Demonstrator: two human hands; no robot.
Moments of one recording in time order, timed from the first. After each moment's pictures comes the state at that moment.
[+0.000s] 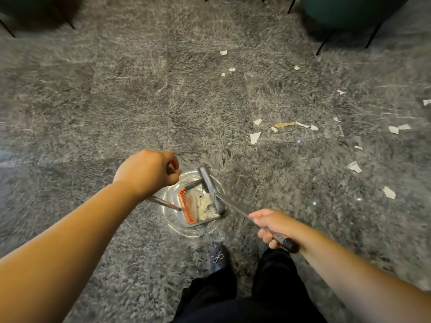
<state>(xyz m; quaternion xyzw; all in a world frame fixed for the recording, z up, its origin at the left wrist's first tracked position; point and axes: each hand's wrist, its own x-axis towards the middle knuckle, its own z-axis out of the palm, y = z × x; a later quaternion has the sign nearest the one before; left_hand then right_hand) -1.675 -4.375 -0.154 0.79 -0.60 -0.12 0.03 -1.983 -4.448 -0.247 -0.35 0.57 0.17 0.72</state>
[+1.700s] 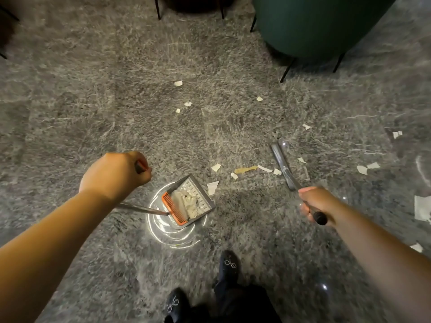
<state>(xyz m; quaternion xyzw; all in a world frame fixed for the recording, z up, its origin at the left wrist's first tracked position) -1.704 -4.830 -0.154 0.84 -0.52 -0.14 0.02 -2.112 -4.981 -0.250 -0.34 0.74 0.01 0.59</state>
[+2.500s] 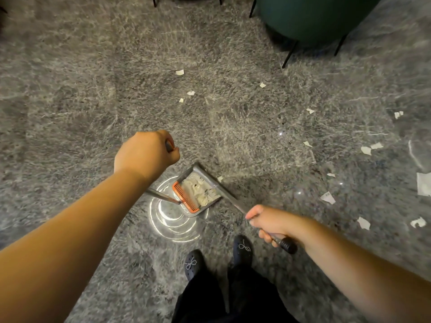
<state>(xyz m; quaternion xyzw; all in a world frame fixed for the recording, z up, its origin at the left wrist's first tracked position) -1.691 -4.815 -0.166 0.82 -0.55 -0.12 0.06 -1.992 -4.830 -0.251 -0.47 0.56 0.26 0.63</state>
